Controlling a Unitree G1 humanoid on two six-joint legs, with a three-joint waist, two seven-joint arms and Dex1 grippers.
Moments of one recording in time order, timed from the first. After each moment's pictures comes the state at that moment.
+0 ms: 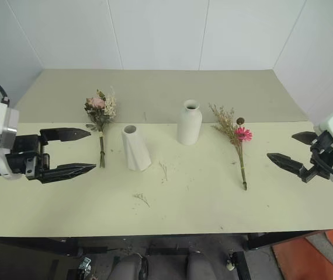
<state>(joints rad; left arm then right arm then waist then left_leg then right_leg) -0.24 1.06 0.42 -0.42 -0.88 0.66 -1.13 -0.03 -1.16 -0.60 -0.38 0.56 0.83 0.85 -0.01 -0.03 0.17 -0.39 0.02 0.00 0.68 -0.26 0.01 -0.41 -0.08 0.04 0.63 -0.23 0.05</state>
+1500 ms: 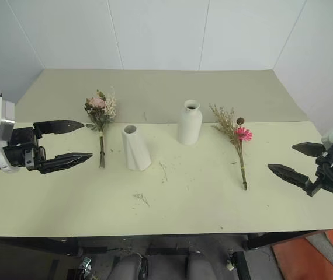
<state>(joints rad) -0.27 1.03 0.41 -0.38 -0.83 0.66 -1.06 0.07 -1.05 -0.73 -0.44 0.56 0.82 0.94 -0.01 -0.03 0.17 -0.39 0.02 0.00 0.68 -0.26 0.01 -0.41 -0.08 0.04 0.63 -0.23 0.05</state>
